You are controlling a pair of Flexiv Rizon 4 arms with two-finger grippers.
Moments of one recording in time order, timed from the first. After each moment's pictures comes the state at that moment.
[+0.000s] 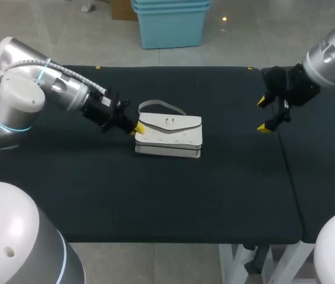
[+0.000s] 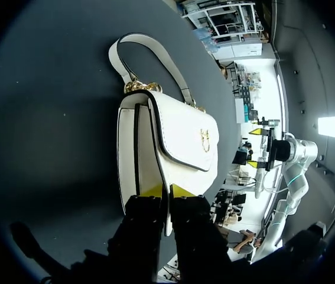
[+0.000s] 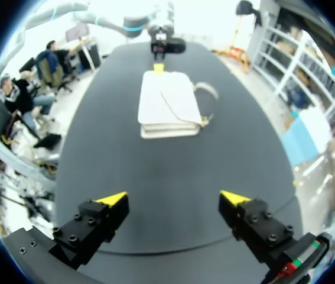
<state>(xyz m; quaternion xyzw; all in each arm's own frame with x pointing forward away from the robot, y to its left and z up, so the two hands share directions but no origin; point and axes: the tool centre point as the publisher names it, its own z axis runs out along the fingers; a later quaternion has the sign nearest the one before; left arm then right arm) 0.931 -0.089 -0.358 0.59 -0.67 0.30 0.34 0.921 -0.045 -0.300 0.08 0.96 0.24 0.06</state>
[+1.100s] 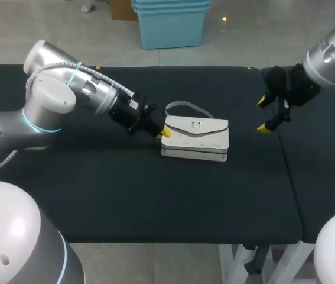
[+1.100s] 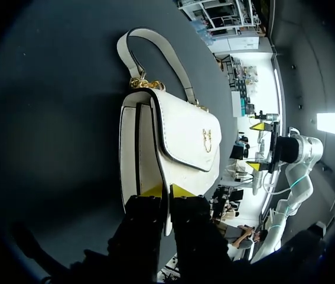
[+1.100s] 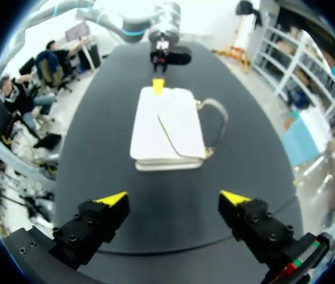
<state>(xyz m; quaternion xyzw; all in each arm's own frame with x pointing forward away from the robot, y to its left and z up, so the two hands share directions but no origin) 0.923 -0.161 -0.366 0.57 -0.67 0.30 0.36 0.921 -0.045 -0.300 0.08 0.96 0.24 0.06</state>
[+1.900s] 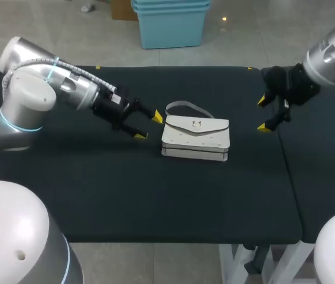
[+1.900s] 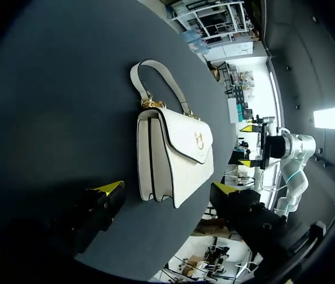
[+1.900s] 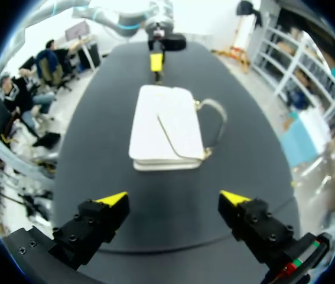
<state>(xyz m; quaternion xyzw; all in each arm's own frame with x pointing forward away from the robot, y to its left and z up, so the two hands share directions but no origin) 0.928 -0.112 -0.337 0.57 -0.68 0.33 0.32 0.926 -0.047 -0.296 0.08 0.97 0.24 0.06</state>
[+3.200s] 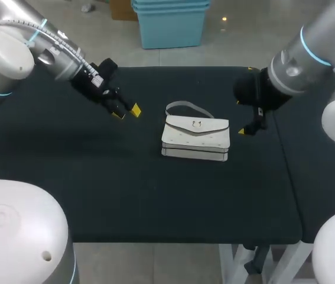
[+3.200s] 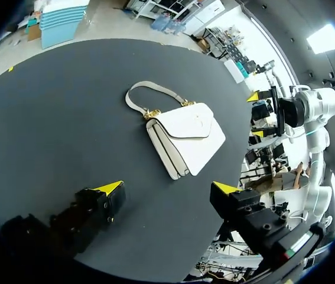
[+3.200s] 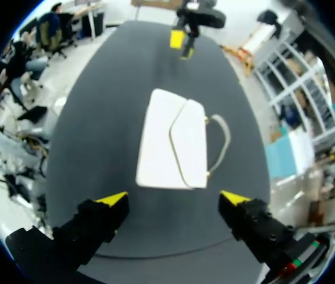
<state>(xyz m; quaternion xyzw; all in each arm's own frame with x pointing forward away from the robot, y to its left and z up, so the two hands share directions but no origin) 0.943 -0.048 -0.294 0.42 -0.84 0.30 0.18 0.900 0.013 -0.273 0.01 0.98 0.16 0.15</state>
